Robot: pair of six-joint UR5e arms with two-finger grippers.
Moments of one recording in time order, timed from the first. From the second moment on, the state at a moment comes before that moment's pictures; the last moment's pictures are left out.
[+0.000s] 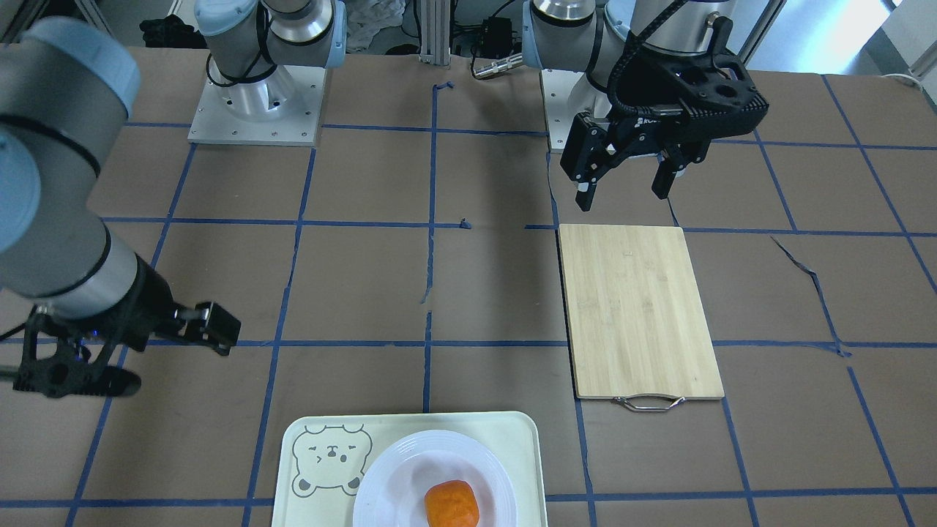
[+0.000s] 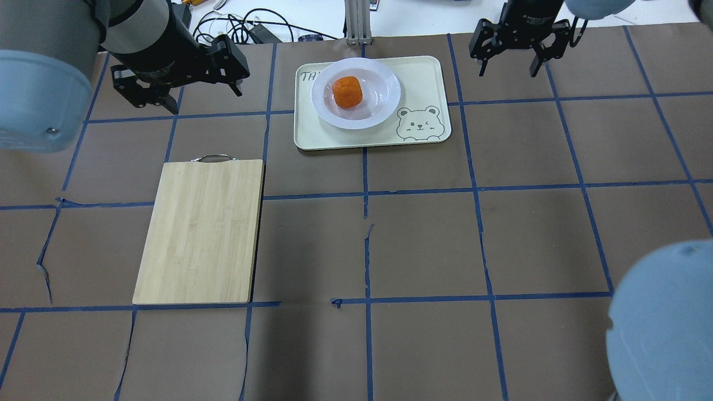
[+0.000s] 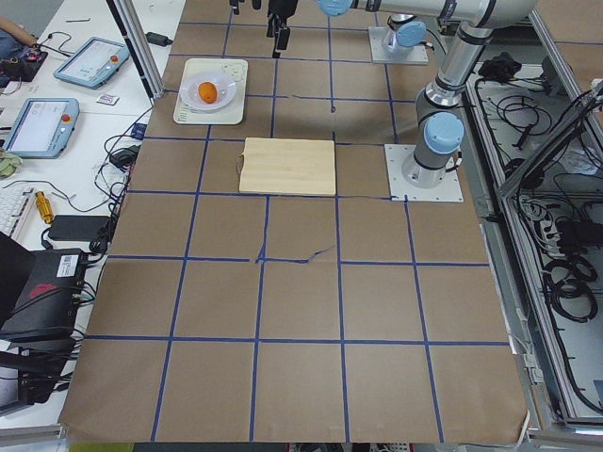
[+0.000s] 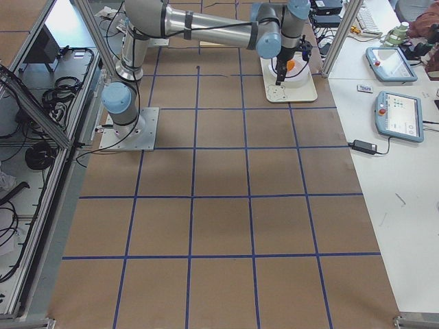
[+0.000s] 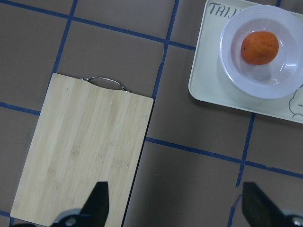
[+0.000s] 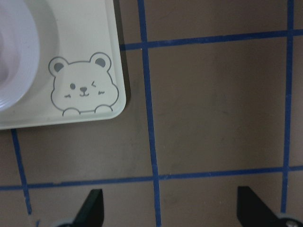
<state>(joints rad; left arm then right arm) -1.65 -1.55 -1.57 -1.38 1.61 -0.33 1.53 -1.21 1.25 -1.58 -1.56 -0.01</state>
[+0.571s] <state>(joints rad) -1.65 -1.54 -1.57 -1.39 1.61 -0.33 1.59 -1.52 1.45 -1.48 -1.57 -0.05</state>
